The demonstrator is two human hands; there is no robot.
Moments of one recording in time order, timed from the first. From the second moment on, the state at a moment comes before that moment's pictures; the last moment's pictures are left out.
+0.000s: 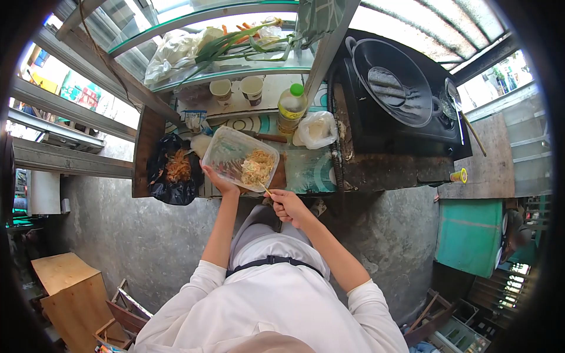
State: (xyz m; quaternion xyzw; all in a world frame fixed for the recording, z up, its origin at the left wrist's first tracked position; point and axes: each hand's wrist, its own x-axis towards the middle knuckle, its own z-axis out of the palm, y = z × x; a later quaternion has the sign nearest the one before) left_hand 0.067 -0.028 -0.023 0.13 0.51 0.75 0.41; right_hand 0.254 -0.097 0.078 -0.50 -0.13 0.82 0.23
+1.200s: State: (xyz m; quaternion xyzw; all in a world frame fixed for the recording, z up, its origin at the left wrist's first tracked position) left_hand 0.476 -0.116 0.075 0.30 0.49 0.51 0.64; right_hand 0.607 -0.116 0.145 -0.62 -0.49 0.52 0.33
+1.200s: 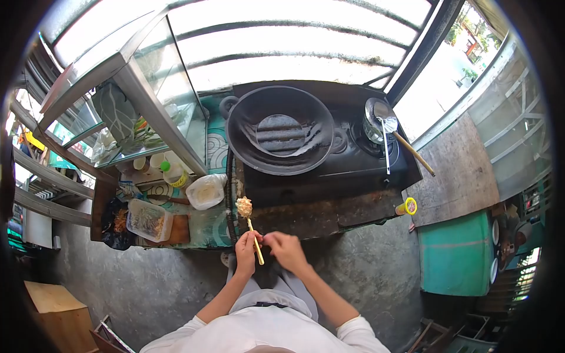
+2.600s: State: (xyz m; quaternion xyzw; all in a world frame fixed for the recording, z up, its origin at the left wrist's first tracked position) left_hand 0.519 -0.026 0.132 0.29 0.58 0.57 0.51; right_hand 0.927 0.046 0.147 -0.87 -0.43 -0.12 0.21
